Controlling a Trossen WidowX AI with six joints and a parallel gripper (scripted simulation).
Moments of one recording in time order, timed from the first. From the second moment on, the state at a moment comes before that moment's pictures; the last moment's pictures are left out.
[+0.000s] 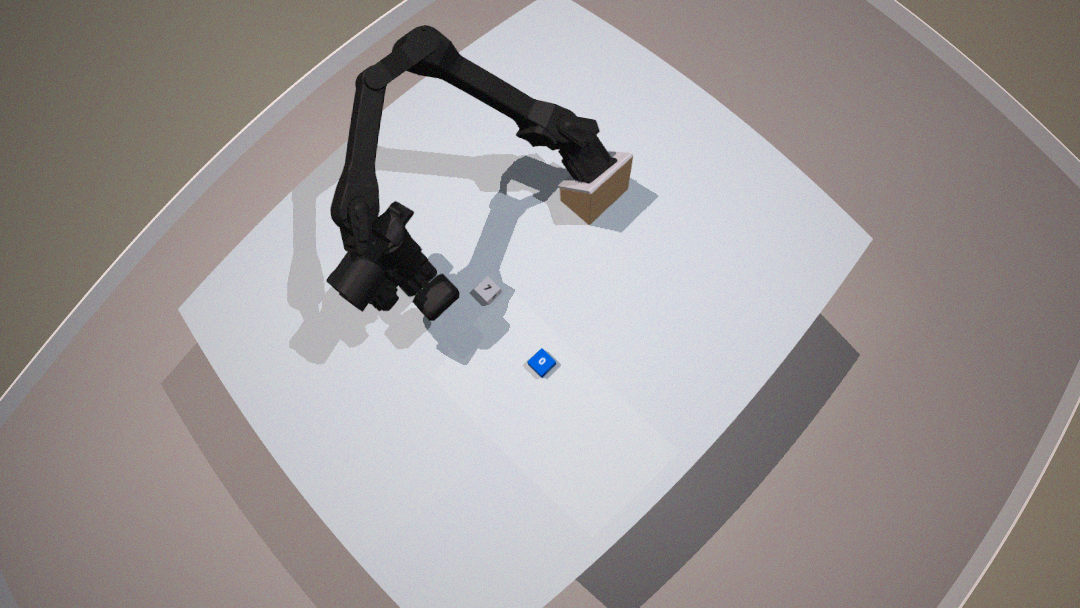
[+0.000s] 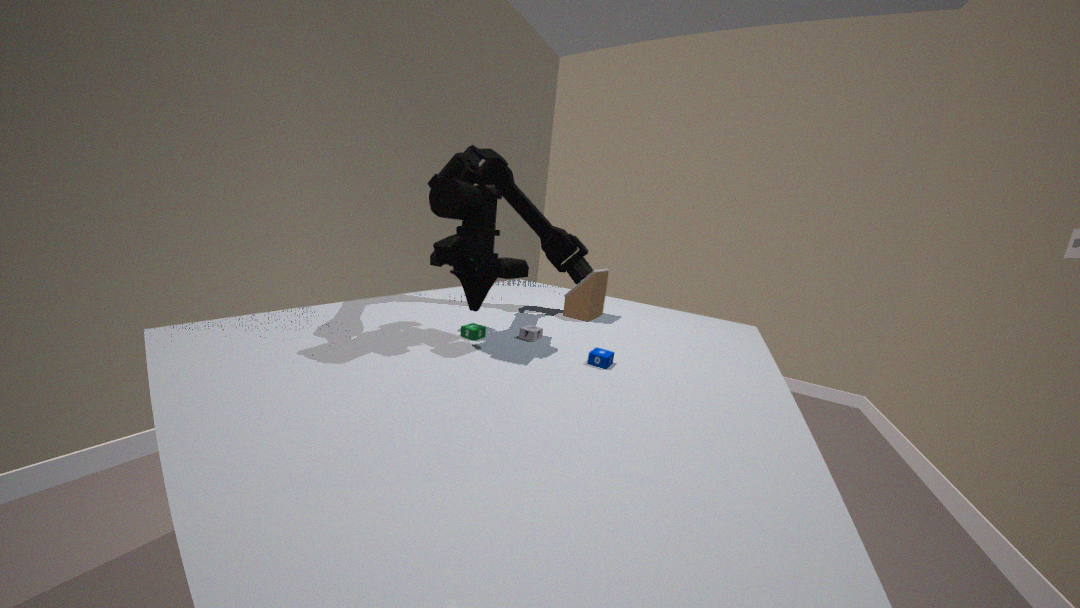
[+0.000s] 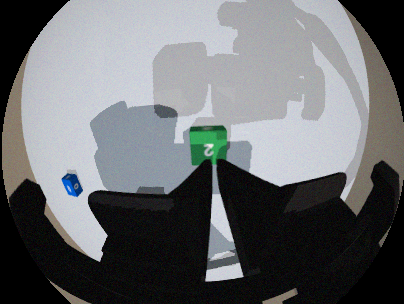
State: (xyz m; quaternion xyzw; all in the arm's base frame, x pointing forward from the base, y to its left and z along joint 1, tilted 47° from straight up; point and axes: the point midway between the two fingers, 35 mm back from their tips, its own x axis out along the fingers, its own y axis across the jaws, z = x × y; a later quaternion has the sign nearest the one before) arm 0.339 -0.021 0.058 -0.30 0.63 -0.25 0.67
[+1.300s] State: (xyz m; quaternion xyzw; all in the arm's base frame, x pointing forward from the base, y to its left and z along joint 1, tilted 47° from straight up) arm 0.335 -0.018 0.063 -0.31 0.63 -0.25 0.66
